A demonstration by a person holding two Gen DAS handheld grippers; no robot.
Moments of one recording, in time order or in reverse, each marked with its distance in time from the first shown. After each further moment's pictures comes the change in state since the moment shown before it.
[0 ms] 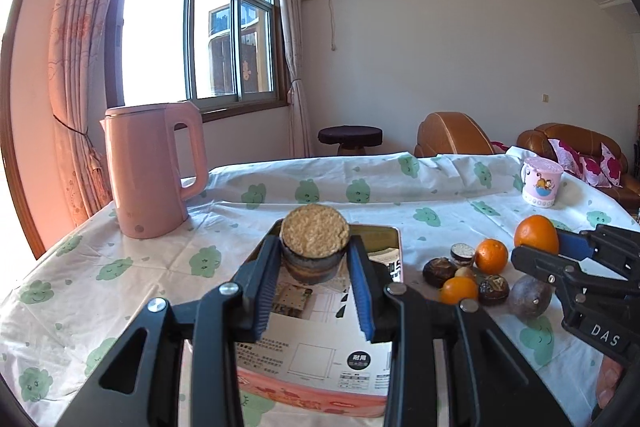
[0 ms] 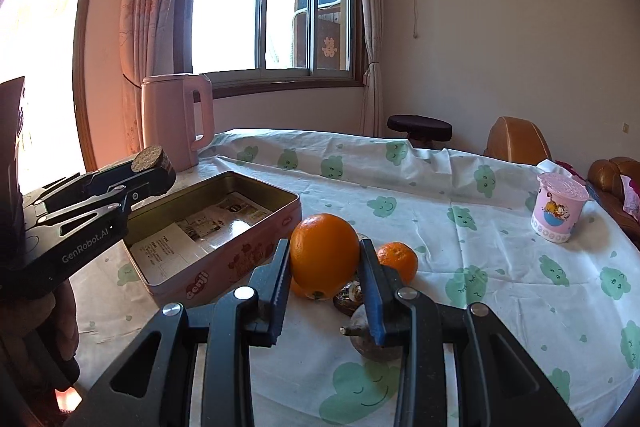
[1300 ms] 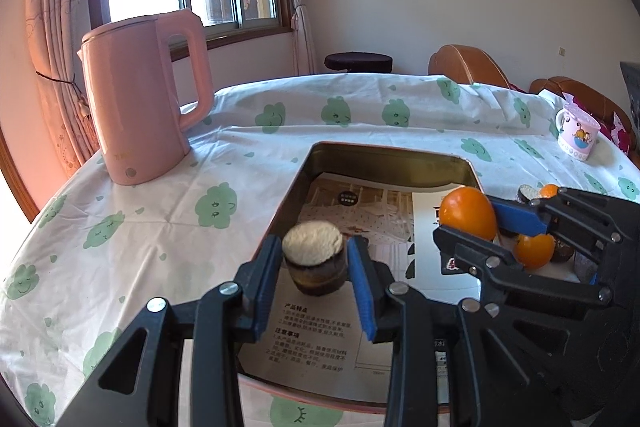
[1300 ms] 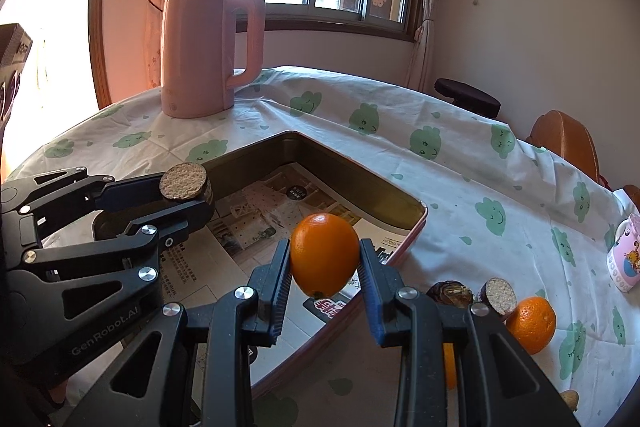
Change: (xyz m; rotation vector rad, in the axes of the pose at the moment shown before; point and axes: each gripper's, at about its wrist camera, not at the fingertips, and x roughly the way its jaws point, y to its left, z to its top) left arm 0.069 0.035 -0.015 0.009 0.277 0.008; right arm 0.117 0.080 0.021 -0.138 0.209 0.071
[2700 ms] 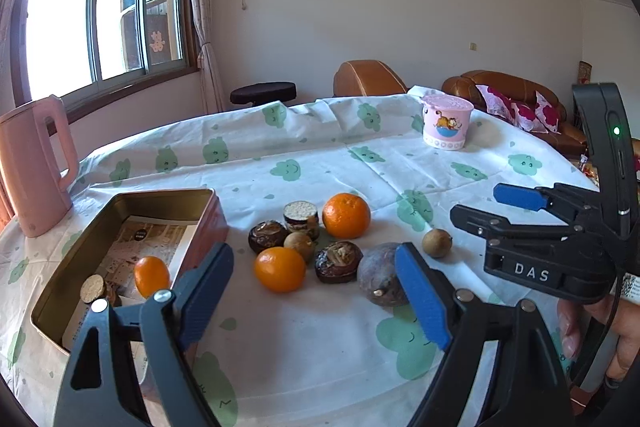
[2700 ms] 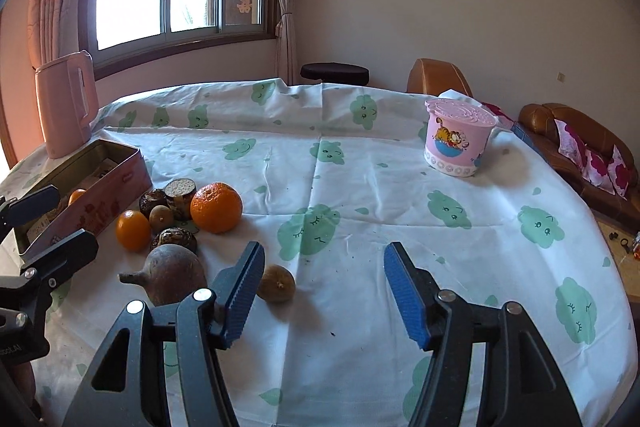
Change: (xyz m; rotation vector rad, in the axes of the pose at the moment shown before) left arm -0.051 -0.174 -0.008 0.158 -0.106 -0.271; right arm -0.115 -0.184 -0.108 0.331 0.001 -0.304
